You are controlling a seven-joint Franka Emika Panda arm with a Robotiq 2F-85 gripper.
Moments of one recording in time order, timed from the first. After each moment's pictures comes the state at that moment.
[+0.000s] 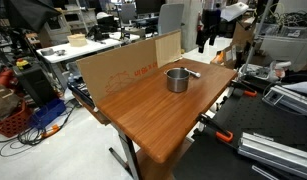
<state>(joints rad) -0.13 0.23 -0.15 -2.35 -0.20 2.69 -0.09</state>
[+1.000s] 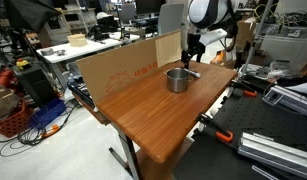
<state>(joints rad) -0.11 0.52 -0.10 -2.16 -0.09 2.77 -0.02</state>
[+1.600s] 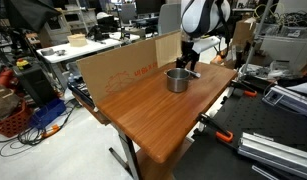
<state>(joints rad) -0.07 0.60 -0.11 -2.11 -0.09 2.77 0.03</state>
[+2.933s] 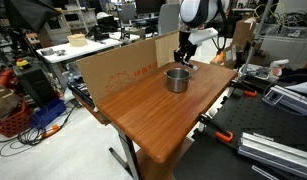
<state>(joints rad) -0.06 0.55 -0.12 -2.09 -0.09 2.77 0.09</state>
